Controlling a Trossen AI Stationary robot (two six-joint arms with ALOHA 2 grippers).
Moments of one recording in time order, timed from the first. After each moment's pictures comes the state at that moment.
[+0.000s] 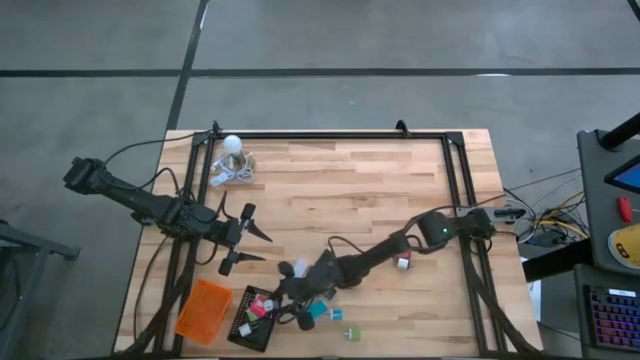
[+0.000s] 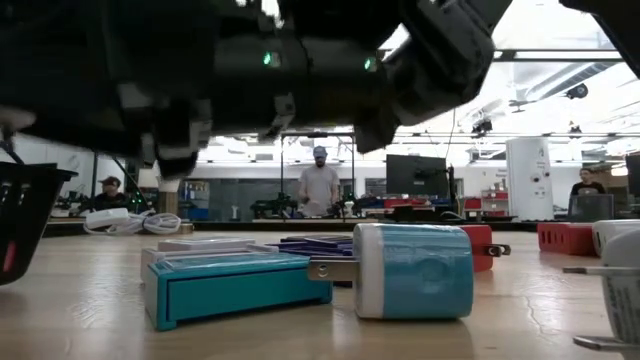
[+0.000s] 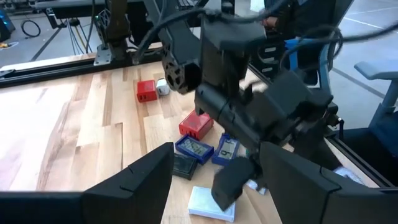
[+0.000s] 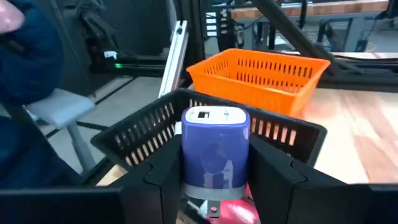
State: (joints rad) left arm -0.36 0.79 0.42 0.04 -0.05 0.03; right arm 0.34 2.45 1.56 0.75 -0.09 0.14
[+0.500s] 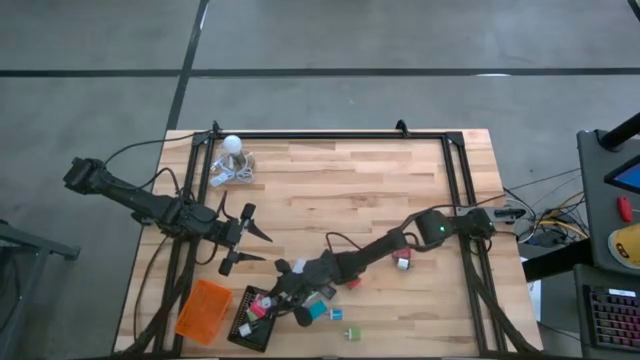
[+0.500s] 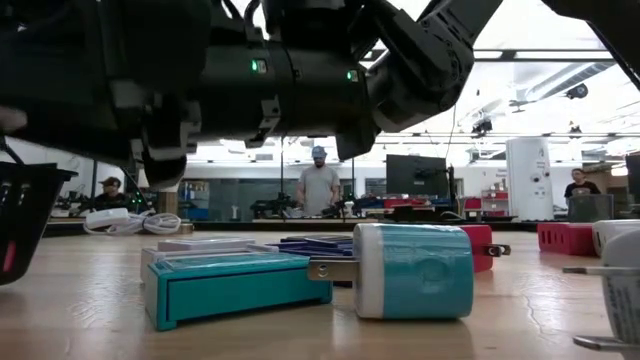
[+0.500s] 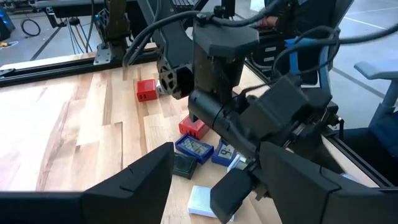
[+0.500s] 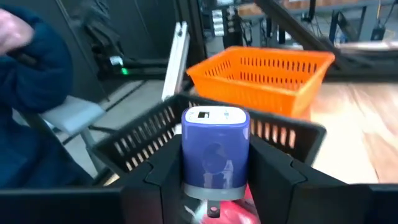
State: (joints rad) left arm -0.36 0.79 0.42 0.03 -0.05 0.03; right arm 0.31 2.47 1.59 0.74 -0.16 0.20
